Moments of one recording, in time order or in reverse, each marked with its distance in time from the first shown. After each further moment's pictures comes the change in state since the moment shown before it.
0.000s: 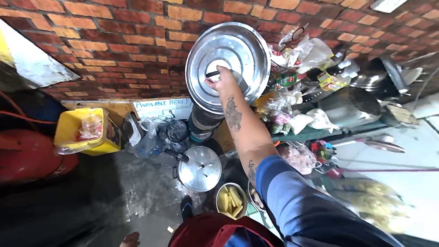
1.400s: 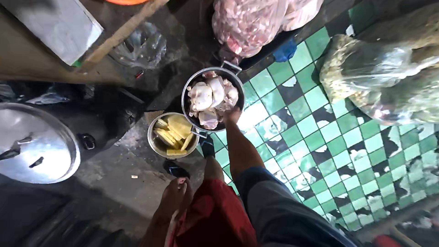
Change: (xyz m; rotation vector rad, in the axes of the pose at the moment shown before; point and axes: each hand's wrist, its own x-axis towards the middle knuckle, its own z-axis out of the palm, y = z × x) left_hand -0.071 0.039 0.684 0.976 -0.434 0.197; right_hand 0.180 0.155 -1.066 -1.033 0.728 0.430
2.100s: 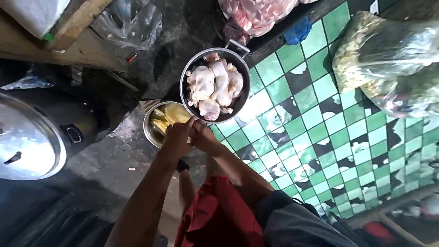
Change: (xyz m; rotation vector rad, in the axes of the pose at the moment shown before) left_hand 0.098 0.105 -0.066 0.470 0.178 0.412; right_hand -0.164 0.001 0.001 -0.042 -0.724 -0.705
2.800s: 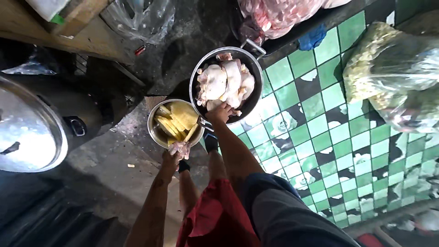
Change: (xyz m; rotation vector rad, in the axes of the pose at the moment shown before) left_hand -0.055 -0.078 0.081 -1.000 0.012 -0.707; right_hand 0.132 0.089 0.004 -0.394 0.408 0.843
